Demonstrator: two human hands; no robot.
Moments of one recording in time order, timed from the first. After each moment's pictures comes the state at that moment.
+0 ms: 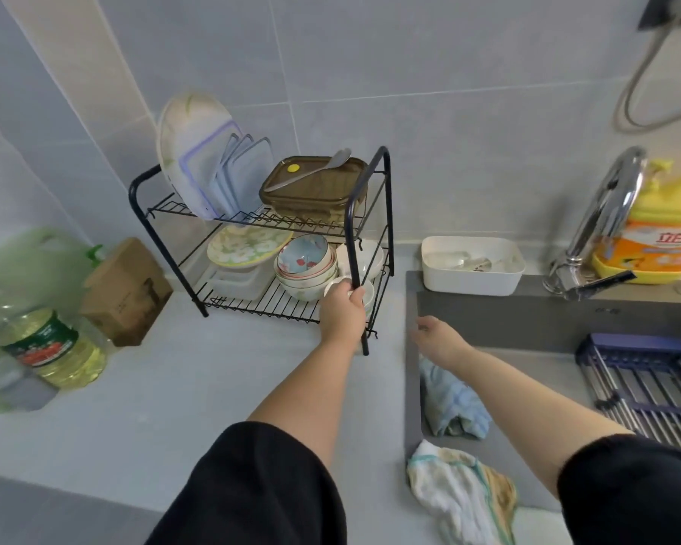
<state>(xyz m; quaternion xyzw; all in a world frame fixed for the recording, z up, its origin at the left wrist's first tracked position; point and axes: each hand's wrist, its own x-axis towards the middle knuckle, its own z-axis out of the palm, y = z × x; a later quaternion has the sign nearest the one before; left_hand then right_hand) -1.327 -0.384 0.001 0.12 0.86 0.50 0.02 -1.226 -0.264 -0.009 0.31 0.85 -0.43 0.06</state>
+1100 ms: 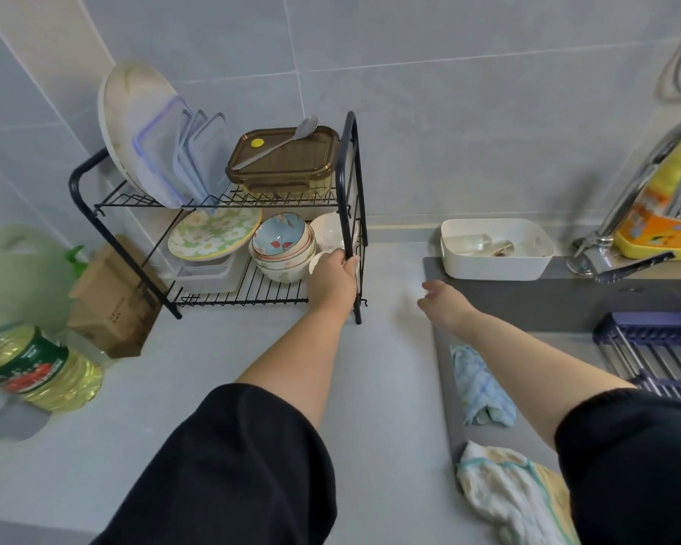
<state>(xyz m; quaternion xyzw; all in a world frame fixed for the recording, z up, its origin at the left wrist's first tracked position) -1.419 -0.409 0.002 0.19 0.89 0.40 0.01 -1.306 -0.264 -0.026 0.36 0.84 -0.42 0.05</state>
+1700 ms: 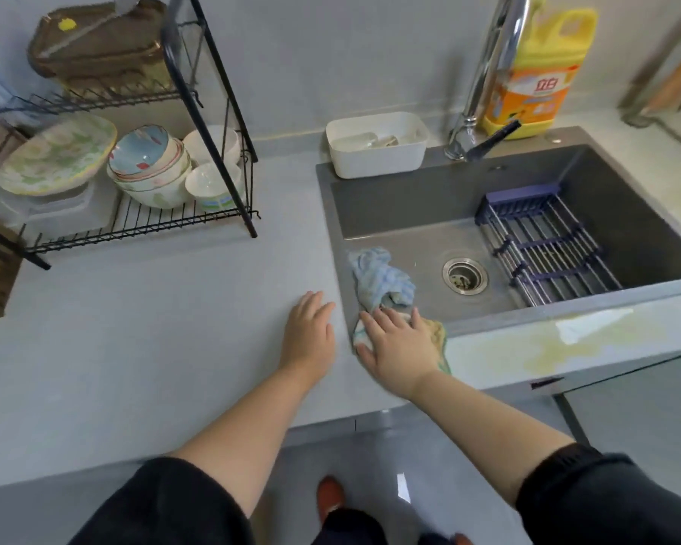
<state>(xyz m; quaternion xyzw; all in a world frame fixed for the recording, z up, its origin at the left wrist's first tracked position) -1.216 -0.454 -0.143 0.43 0.87 0.23 0.08 -1.081 -0.356 -0.120 0.24 0.96 -0.10 0.13</state>
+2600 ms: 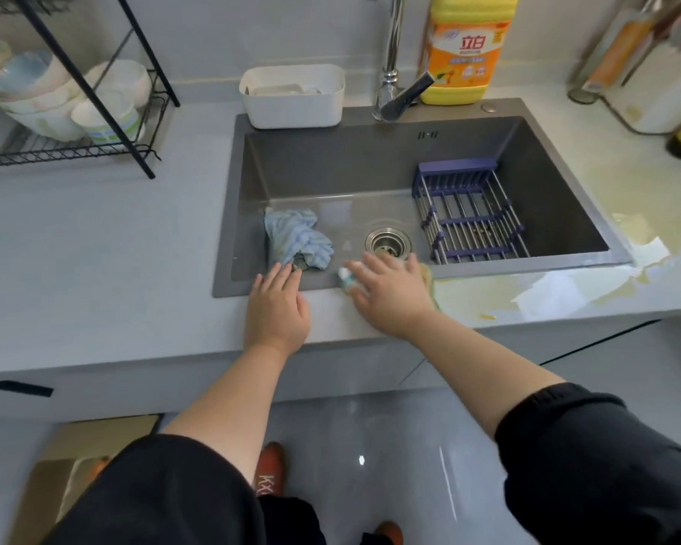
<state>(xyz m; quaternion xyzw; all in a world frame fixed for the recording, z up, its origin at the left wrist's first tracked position) -1.053 -0.365 -0.150 0.38 0.91 0.17 -0.01 -0.943 -0.202 -0.134 0.20 0.97 -0.08 0.05</state>
